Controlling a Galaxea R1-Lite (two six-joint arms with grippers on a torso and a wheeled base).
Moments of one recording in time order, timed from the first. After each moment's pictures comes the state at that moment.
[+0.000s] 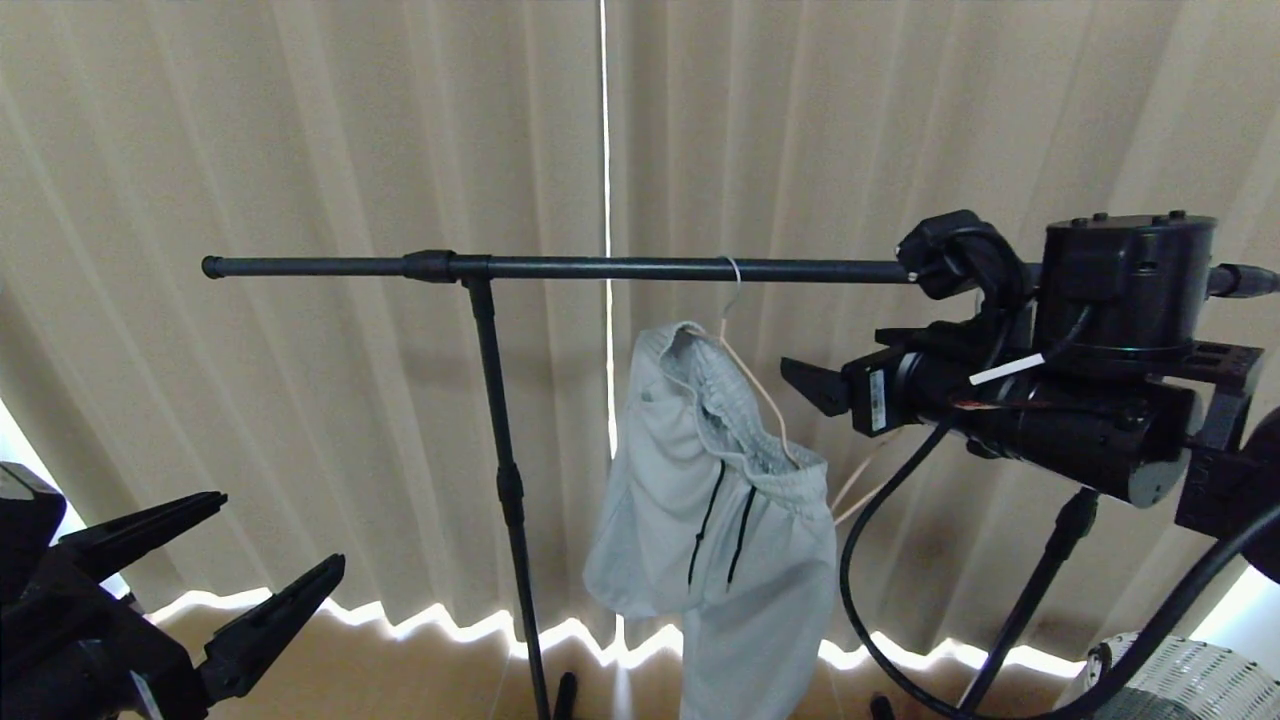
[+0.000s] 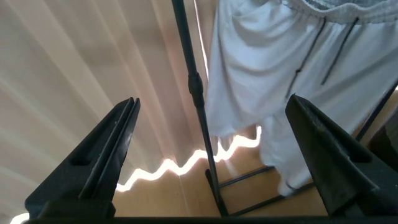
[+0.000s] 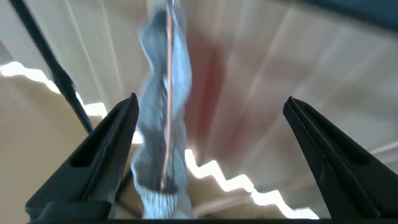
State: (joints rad) left arm -0.29 0.99 -0.22 -0.60 -0.05 0.19; right arm 0.54 1.63 -0.94 -0.43 -0.20 0.00
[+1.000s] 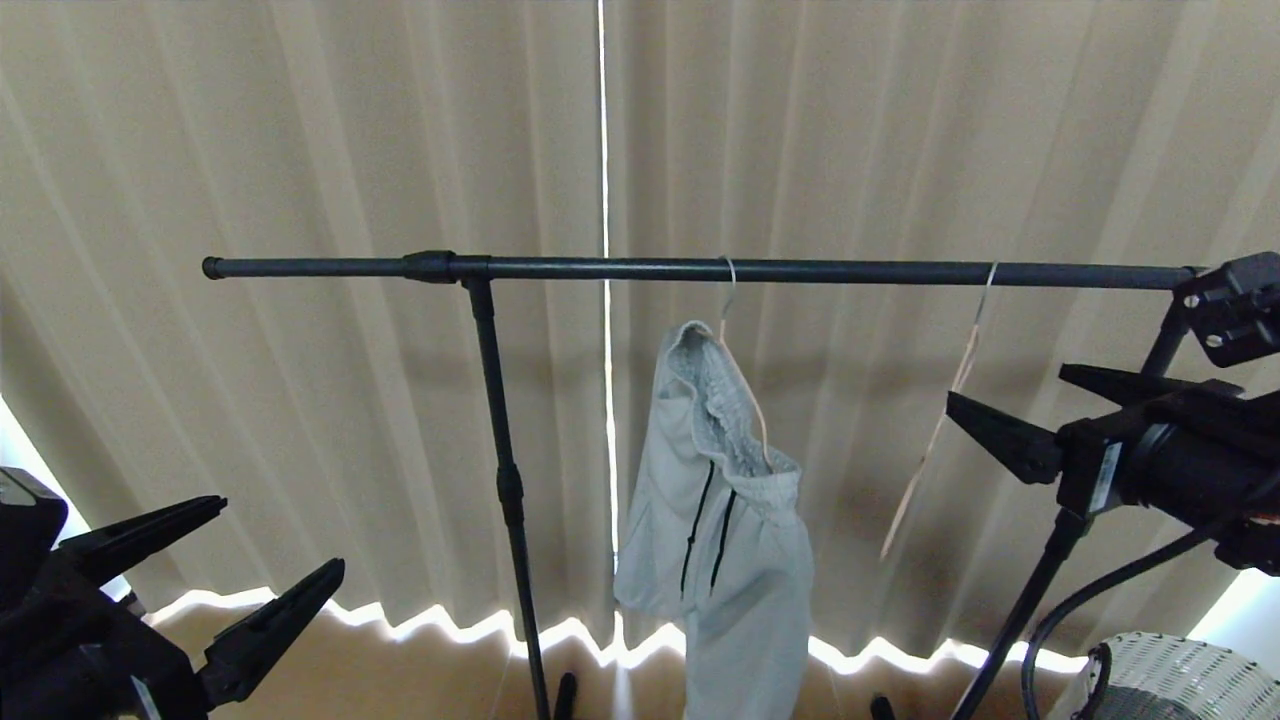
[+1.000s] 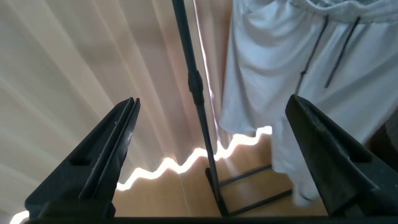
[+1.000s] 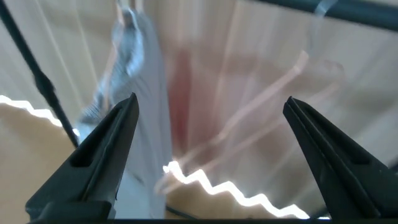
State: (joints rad) left arm -0.29 0.99 -0.21 -0.60 -0.05 0.19; right arm 0.43 1.26 -0.56 -0.52 -0.20 -0.01
